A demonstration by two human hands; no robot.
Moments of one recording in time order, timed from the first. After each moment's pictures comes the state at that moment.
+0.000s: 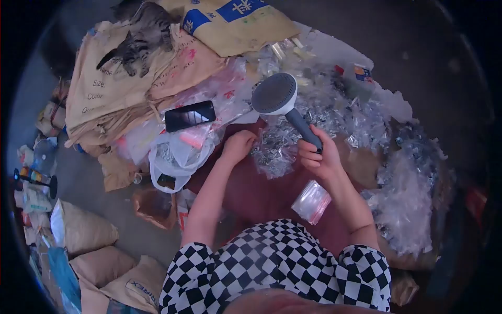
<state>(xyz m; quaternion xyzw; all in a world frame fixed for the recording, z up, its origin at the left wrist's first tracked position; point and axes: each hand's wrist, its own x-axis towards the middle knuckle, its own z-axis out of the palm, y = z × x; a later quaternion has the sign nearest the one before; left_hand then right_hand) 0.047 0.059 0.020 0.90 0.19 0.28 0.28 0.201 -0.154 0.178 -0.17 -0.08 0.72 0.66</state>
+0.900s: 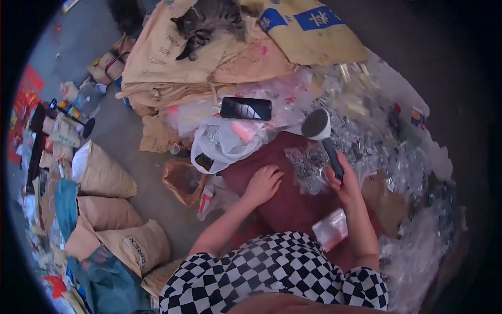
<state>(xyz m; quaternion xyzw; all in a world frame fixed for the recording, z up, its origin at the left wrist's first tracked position) -0.044 -0.034 0.012 0.90 0.27 0.30 0.16 0.197 -0.131 0.142 -0.51 -0.19 0.58 0.61</state>
